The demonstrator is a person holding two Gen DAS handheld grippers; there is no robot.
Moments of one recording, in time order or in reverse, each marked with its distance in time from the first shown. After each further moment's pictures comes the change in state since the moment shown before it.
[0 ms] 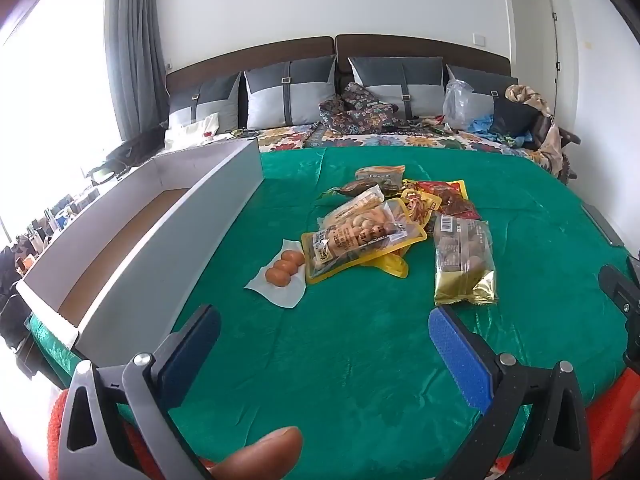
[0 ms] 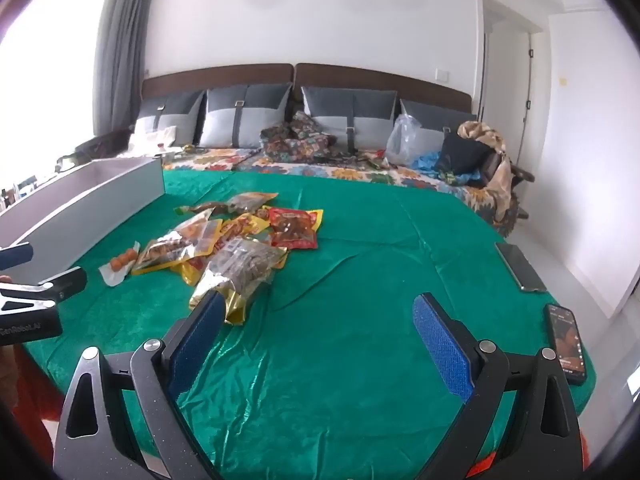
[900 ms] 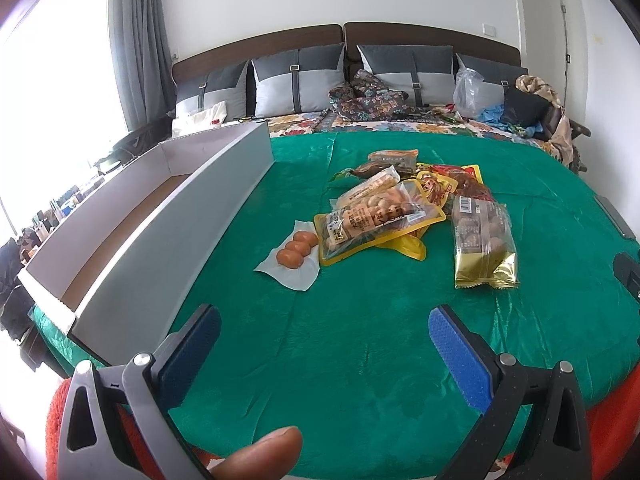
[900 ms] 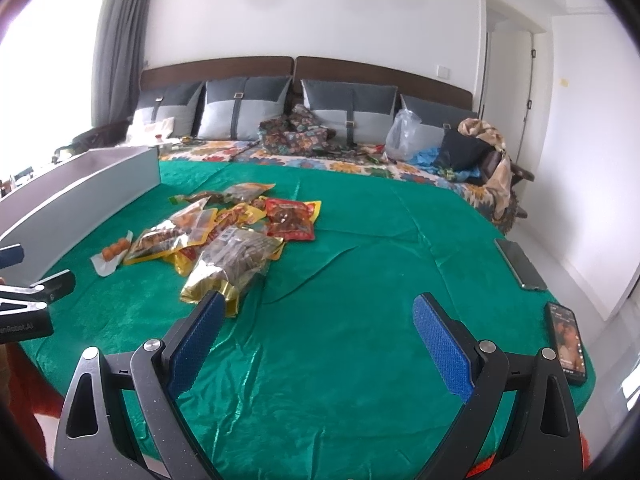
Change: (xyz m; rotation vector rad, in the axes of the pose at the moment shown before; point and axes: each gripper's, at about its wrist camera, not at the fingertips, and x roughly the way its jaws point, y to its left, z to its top) left arm 0.016 0.007 -0.011 -0.005 0.044 0.032; right arm 0.010 -0.001 -0.006 -0.018 0.018 -0.012
